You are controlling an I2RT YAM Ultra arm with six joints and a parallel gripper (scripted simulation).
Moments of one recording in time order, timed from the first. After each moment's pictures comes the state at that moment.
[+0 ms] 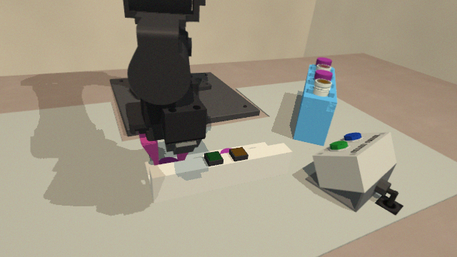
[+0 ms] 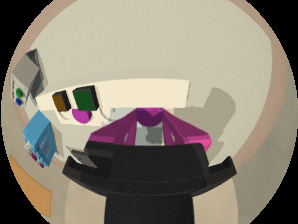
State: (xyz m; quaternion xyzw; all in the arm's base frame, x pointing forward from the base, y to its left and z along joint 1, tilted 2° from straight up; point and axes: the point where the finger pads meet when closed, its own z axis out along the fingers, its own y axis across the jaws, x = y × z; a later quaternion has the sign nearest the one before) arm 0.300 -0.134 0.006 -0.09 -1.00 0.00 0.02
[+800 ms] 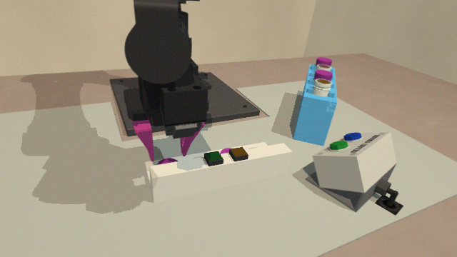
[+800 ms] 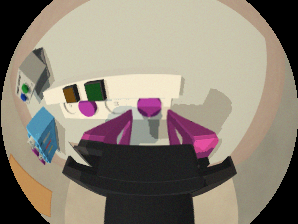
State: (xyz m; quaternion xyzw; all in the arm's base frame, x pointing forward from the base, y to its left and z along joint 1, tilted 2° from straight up) arm 0.303 -0.135 0.027 -0.09 -1.00 0.00 0.01
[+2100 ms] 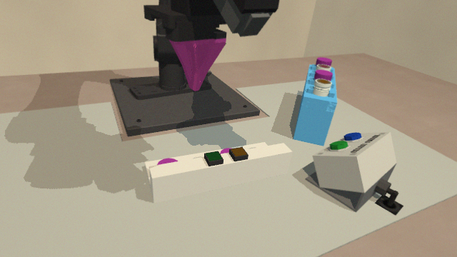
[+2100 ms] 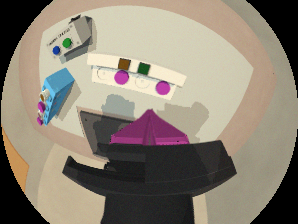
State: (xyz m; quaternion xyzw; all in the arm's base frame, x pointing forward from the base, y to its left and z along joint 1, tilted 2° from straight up) arm 0.319 -0.101 0.136 0.05 -1.00 -0.01 0.02
